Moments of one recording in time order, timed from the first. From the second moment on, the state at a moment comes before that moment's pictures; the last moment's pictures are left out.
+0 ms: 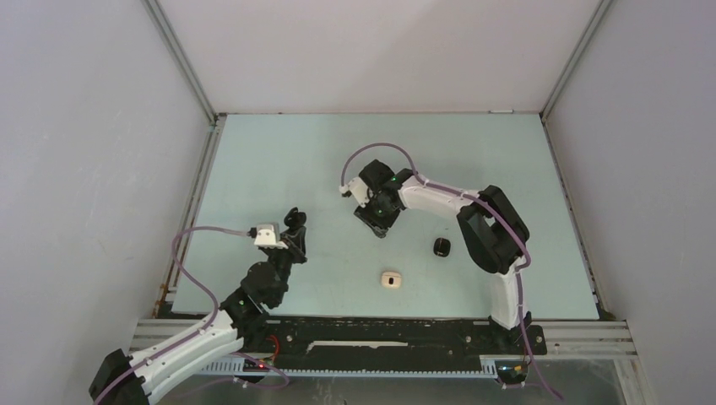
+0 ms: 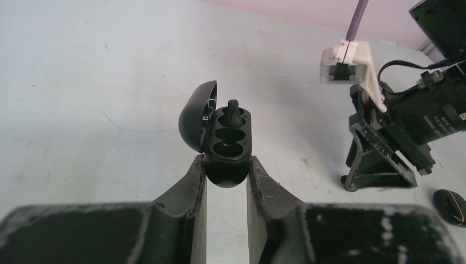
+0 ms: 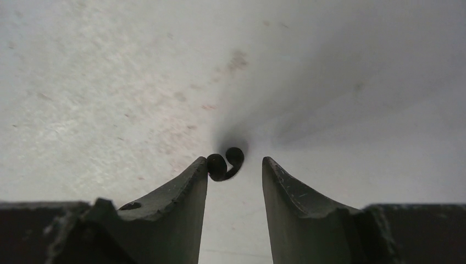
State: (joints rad) left arm -0.80 0.45 0.01 0.42 -0.66 -0.29; right arm 0.76 2.03 1.47 -0.65 -0.15 -0.25
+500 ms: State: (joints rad) left arm -0.80 0.49 0.01 0.46 -0.62 -0.29; right arm 0.63 1.86 1.39 -0.68 -0.31 -0.29
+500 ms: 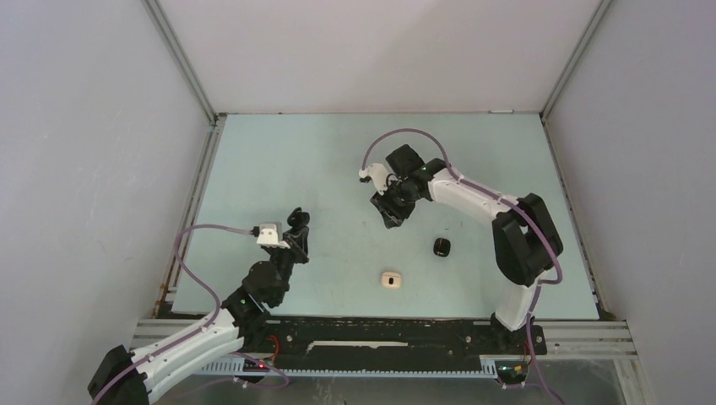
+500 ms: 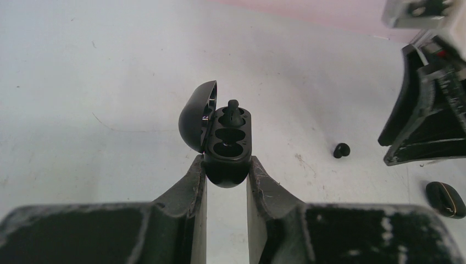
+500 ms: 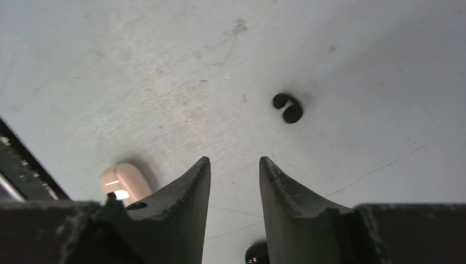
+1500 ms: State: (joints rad) left arm -0.80 0.52 0.01 0.50 -0.60 -0.30; right arm 0.56 2.02 1.49 -0.58 -0.42 -0.78
